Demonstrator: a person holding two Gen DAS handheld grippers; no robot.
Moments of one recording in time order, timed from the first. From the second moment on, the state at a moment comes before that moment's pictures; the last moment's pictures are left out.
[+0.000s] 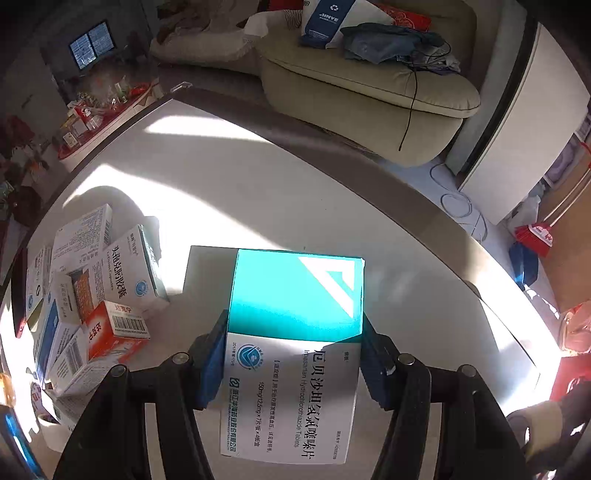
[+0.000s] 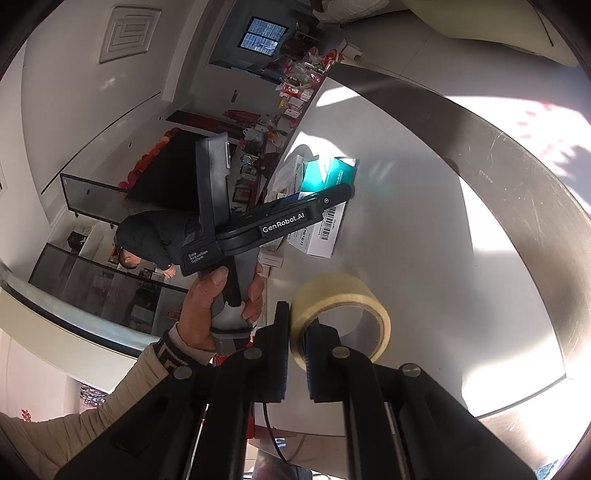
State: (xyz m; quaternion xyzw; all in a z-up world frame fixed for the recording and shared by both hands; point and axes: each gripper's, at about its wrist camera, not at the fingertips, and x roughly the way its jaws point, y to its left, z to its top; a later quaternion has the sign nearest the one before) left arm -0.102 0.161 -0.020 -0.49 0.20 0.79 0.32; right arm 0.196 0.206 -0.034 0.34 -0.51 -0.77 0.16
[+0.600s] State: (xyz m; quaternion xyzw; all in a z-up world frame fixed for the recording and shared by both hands) left arm 0.061 -0.078 0.089 -0.37 -0.09 0.90 0.20; right arm 0.191 0.115 -0.045 0.40 -0.54 -0.70 0.23
